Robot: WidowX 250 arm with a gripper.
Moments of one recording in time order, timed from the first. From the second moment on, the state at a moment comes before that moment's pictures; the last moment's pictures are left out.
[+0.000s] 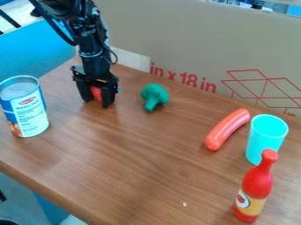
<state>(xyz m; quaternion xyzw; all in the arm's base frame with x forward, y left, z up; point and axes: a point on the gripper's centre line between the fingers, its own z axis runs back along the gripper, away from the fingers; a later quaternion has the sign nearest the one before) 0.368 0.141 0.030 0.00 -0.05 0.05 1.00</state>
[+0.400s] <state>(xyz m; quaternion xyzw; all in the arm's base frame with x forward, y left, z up) 0.336 0.122 0.057 -0.03 -0.06 0.05 1.00</state>
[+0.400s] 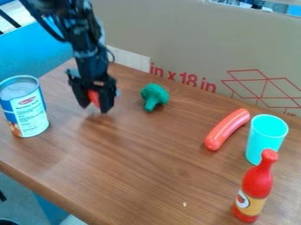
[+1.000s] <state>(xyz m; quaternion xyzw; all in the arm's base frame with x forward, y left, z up) 0.280 0.054 0.069 -0.08 0.07 -0.15 0.98</state>
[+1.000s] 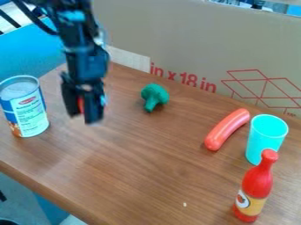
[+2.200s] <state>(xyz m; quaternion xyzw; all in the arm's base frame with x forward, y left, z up) 0.266 -0.063 0.016 -0.05 0.06 -0.33 0.94</state>
